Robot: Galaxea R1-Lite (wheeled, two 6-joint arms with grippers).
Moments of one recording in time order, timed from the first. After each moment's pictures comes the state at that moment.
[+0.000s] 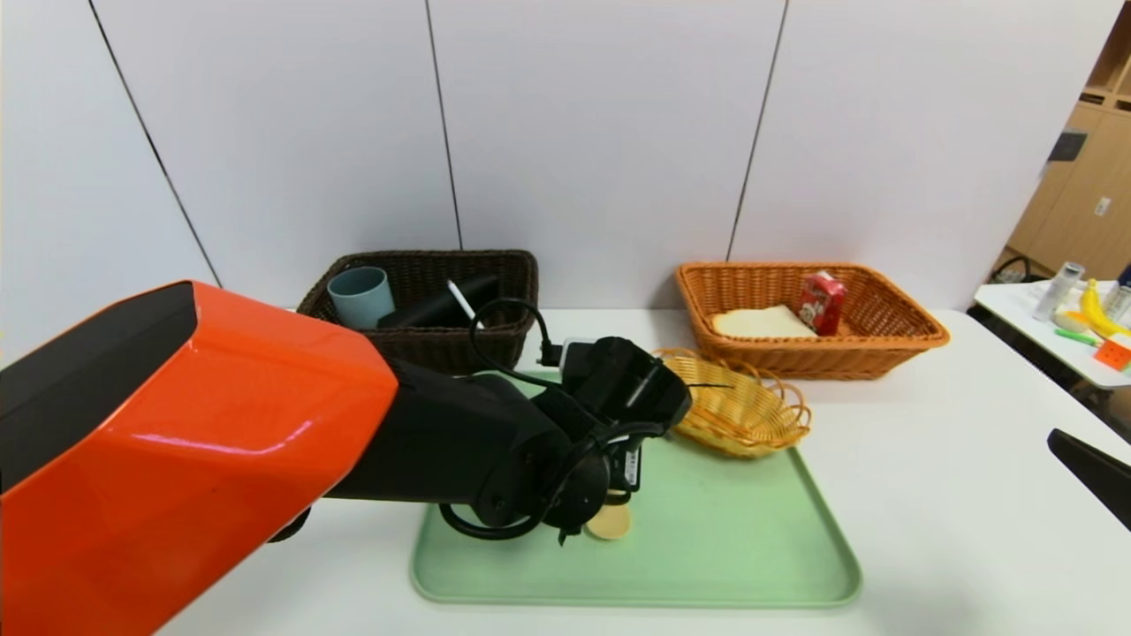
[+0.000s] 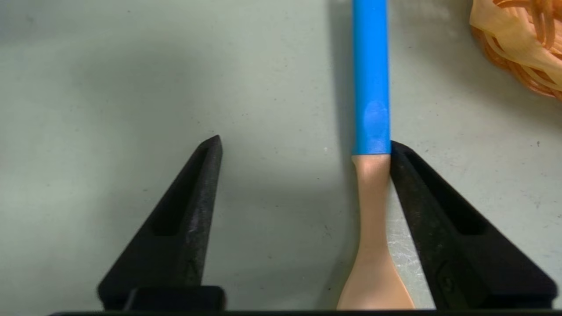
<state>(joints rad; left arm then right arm) -0.90 2.14 -1.38 0.08 0.47 -0.57 0.13 0.76 -0.32 -0.34 -0.04 0.03</state>
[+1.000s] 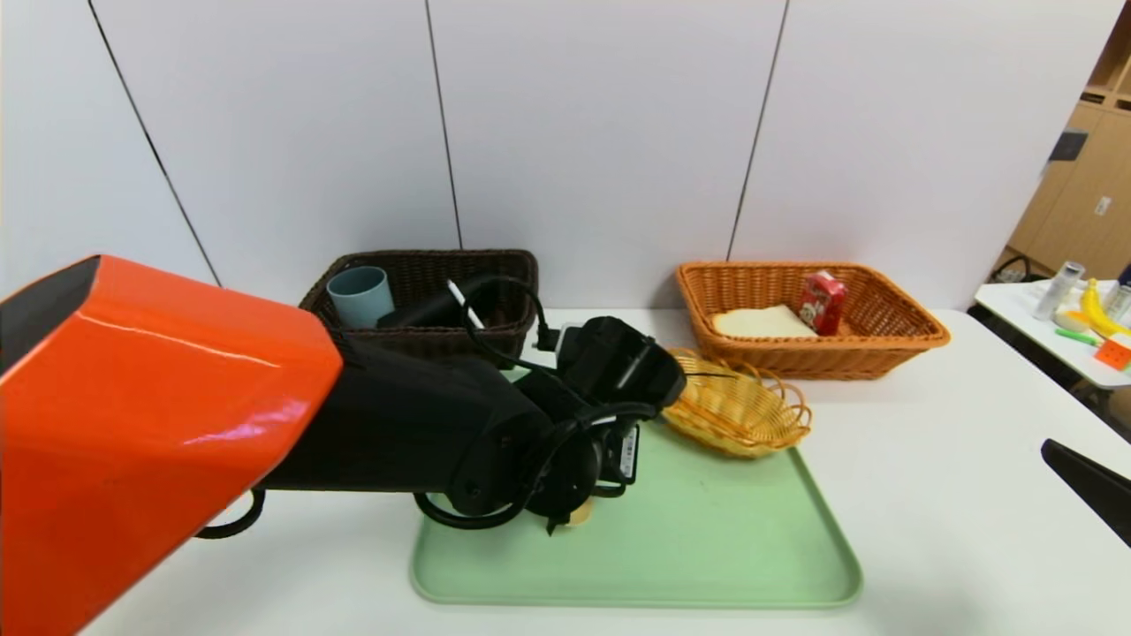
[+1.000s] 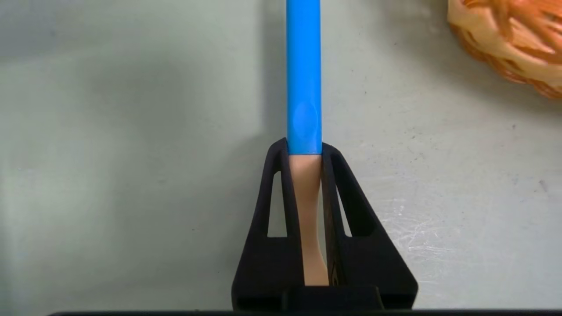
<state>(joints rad) -0.90 2.07 -1.38 0.09 0.47 -0.51 0.13 0.76 -0.31 -0.34 -0.03 0.03</state>
